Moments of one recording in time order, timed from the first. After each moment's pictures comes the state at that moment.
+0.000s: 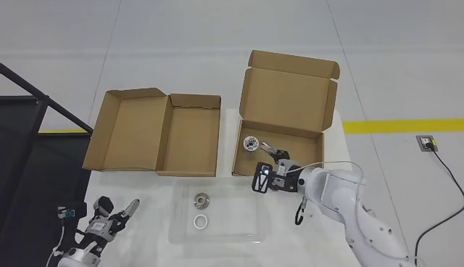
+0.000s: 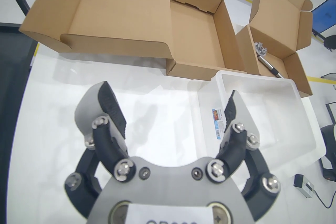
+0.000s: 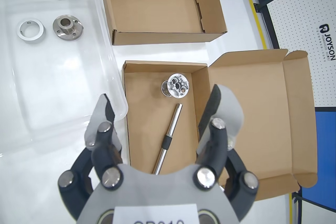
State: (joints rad) left arm 1.75 -1.16 -1.83 -1.81 0.81 -0.33 -0.11; right arm -0.92 -1.19 1.14 -1.70 -1.71 -0.78 0.36
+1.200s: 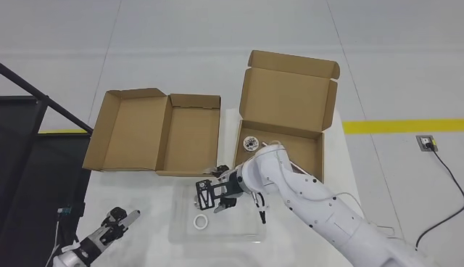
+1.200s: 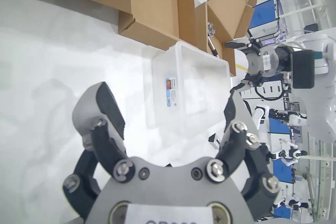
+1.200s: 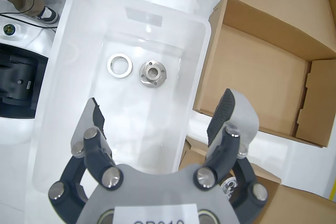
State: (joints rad) left arm 1.72 -1.13 -1.92 -1.74 0.23 -0.51 -0.63; right arm -0.44 -1.39 0.61 -1.22 -1.38 -1.00 0.43
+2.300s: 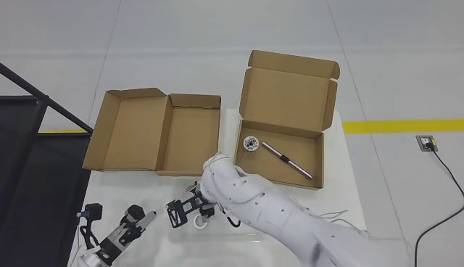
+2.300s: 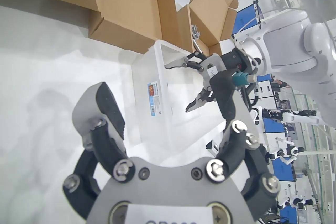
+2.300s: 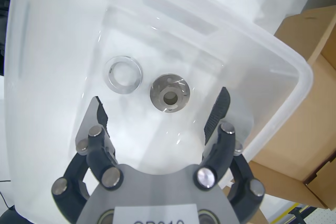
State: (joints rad) left arm 1.69 -1.14 -1.76 -1.68 0.32 -0.61 -0.40; right arm -0.23 -1.80 0.22 -0.61 -1.44 -0.97 0.39
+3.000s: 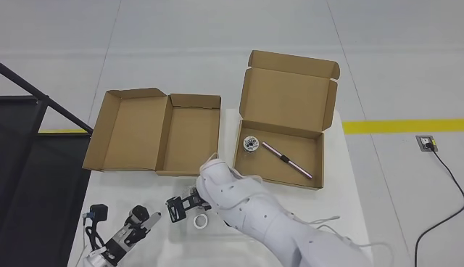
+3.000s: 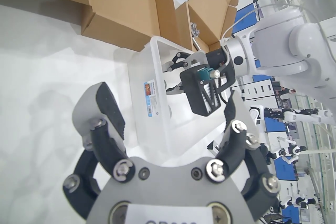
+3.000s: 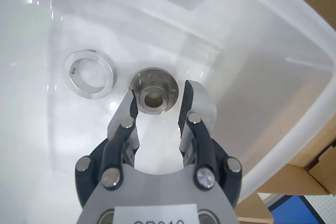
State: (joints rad) left arm 1.69 -1.13 -1.73 -1.68 0.35 -0.61 -0.36; right arm -0.23 -1.94 0.19 -0.37 -1.55 -0.85 0.32
